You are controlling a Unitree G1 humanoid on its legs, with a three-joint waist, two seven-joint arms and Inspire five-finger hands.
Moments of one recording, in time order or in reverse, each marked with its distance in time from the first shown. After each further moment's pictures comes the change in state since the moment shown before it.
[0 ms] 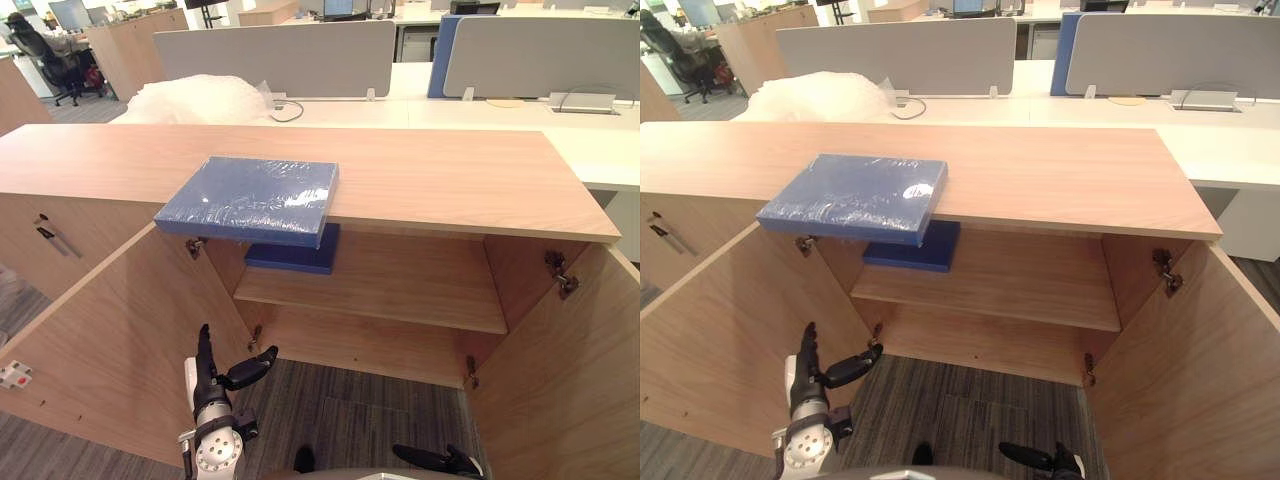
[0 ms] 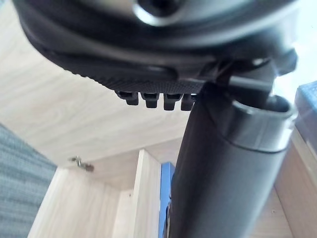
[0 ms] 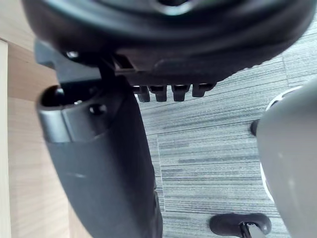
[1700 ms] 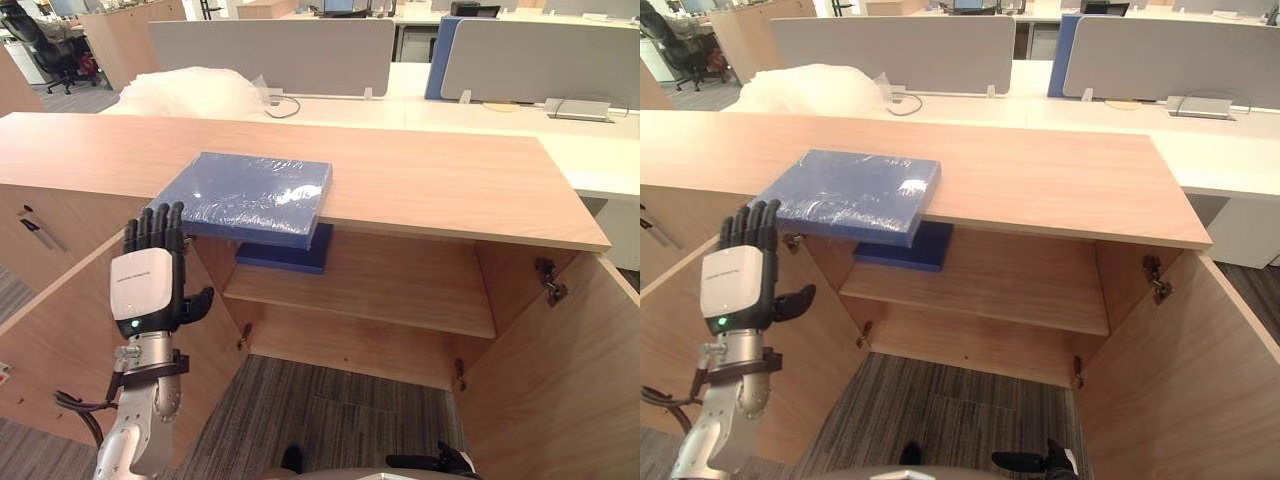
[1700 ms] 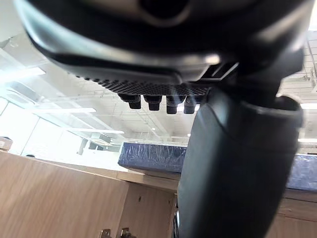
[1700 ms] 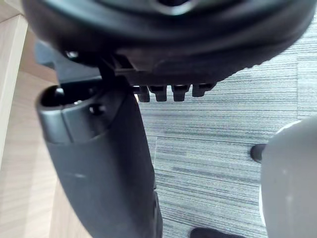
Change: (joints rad) left arm -0.155 0.479 0.008 -0.238 0.799 0.079 0.161; right arm -0.044 -0.032 0.061 0.096 -0.120 -0.043 0.016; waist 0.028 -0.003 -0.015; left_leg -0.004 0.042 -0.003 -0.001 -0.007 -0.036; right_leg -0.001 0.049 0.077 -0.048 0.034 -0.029
